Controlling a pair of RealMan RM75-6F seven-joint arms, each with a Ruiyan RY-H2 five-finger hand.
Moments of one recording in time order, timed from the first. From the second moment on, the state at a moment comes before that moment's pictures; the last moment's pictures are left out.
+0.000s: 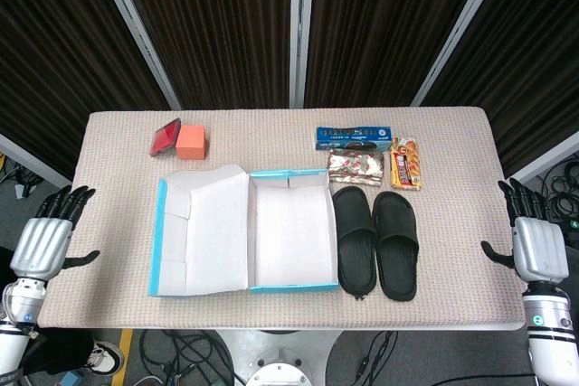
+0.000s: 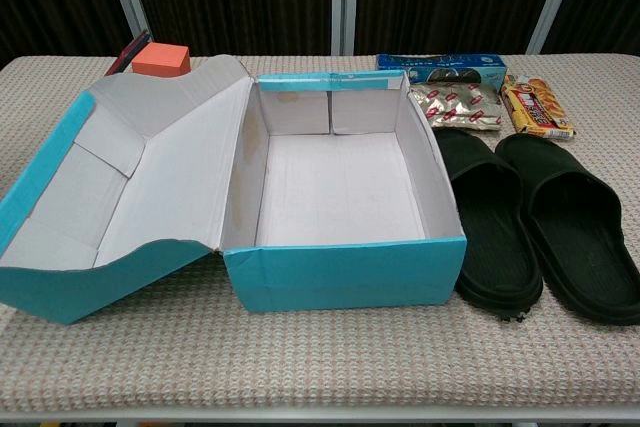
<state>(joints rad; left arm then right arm) -0.23 -1.09 -0.07 -1.67 1.43 1.34 0.11 0.21 -1.03 0.17 -1.90 -1.17 1.39 -0.21</state>
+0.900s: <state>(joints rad) -0.25 -1.08 -0.06 -1.63 1.46 1.32 -0.02 0.67 -0.99 0.21 -1.90 -0.58 0.85 -0.53</state>
